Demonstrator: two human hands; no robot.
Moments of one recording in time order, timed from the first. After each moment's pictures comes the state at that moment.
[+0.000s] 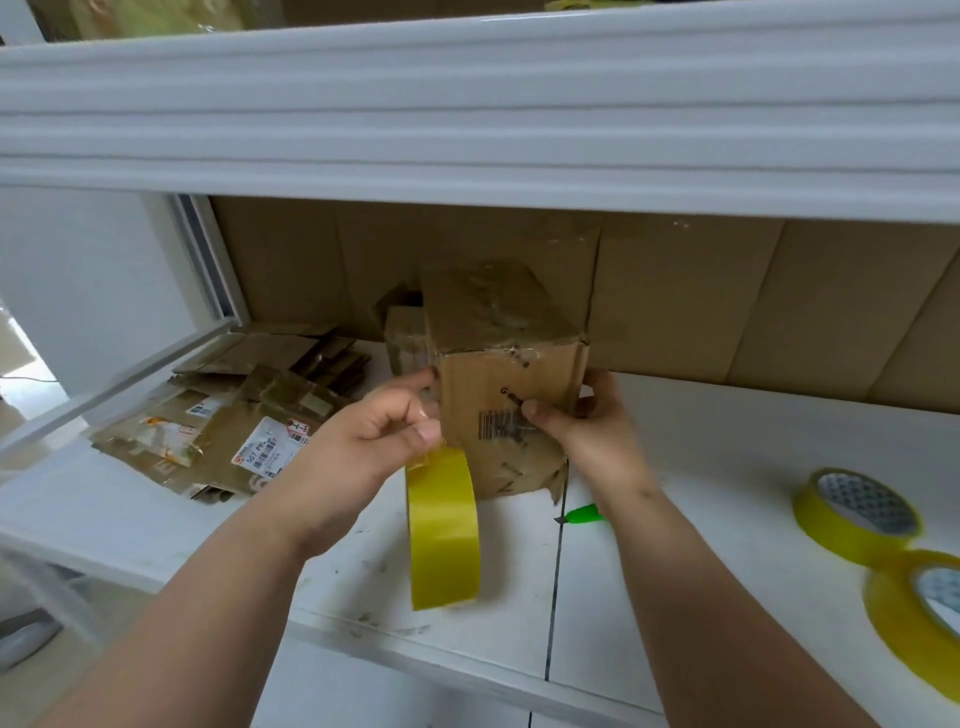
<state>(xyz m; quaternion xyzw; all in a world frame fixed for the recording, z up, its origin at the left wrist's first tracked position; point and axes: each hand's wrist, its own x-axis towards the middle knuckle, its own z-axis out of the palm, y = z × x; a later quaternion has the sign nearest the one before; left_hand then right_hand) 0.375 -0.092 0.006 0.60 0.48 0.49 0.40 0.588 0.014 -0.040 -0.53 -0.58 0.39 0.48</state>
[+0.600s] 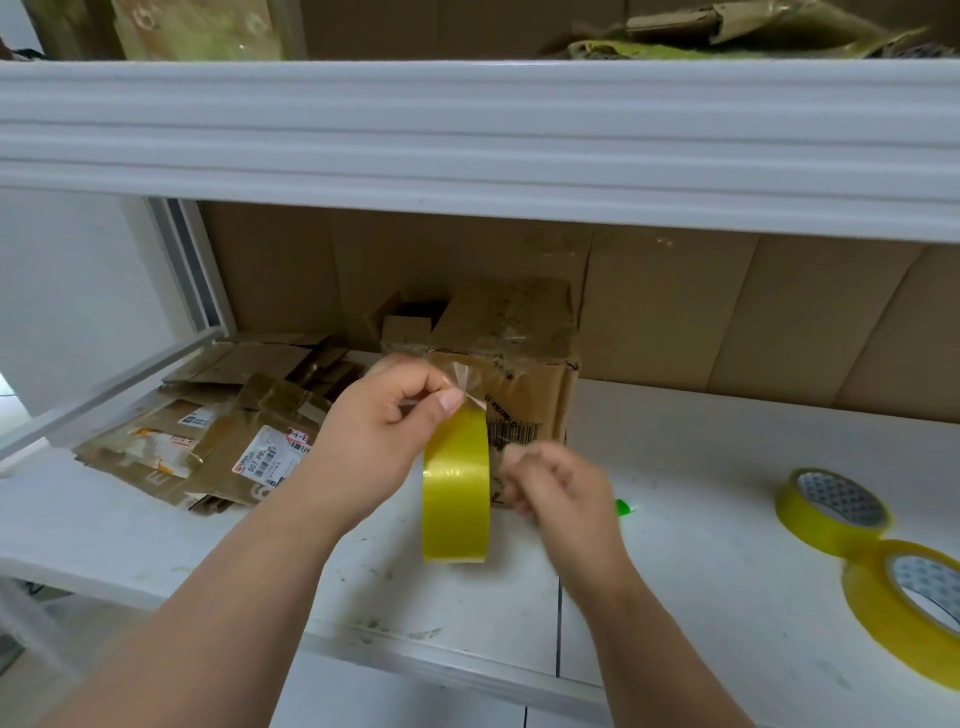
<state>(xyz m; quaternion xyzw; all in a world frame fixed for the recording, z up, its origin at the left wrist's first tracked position) 0.378 -0.097 0.027 0.67 0.52 0.51 0.17 0.554 -0.087 -0.030 -0.41 -0.61 0.44 0.51</state>
